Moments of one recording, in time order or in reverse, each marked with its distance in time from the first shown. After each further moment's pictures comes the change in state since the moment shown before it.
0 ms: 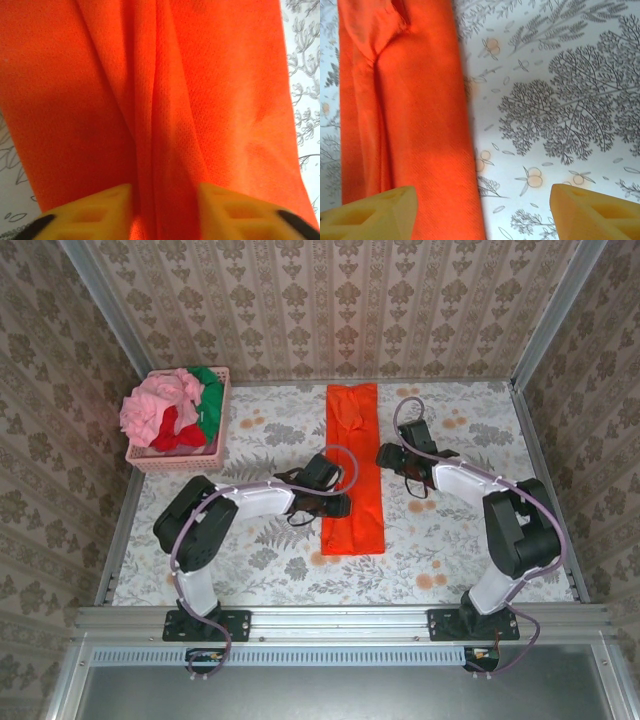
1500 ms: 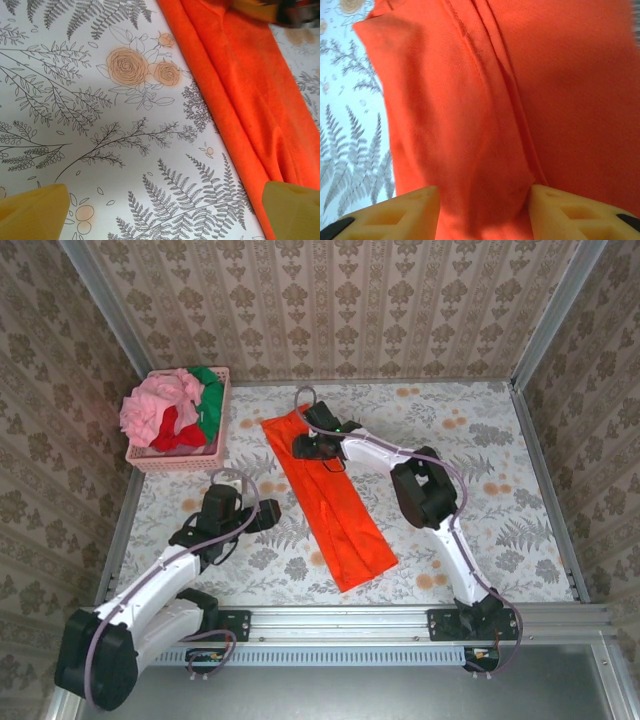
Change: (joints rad) left arm 0.384 -0.936 -0.636 -0.016 -0.137 0.058; right arm 0.298 0.773 0.994 -0.236 -0.140 -0.071
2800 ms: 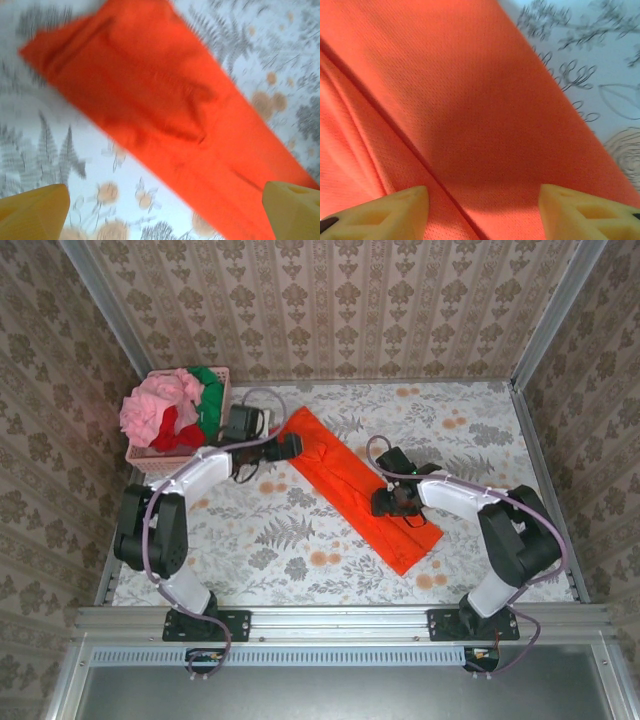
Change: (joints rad) left arm 0.083 0.763 0.690 -0.040 0.181 0.134; right arm -0.123 -0.796 -1.052 -0.122 0.109 -0.095
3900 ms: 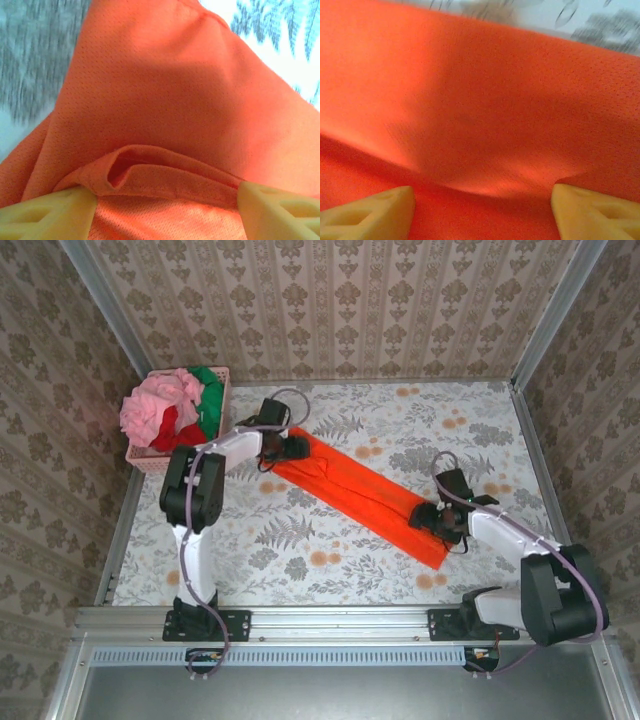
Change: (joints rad) left arm -0.035 0.455 0.420 -0.185 -0.103 0.052; right arm -0.274 -0.392 -0.365 0.005 -0.097 0.123
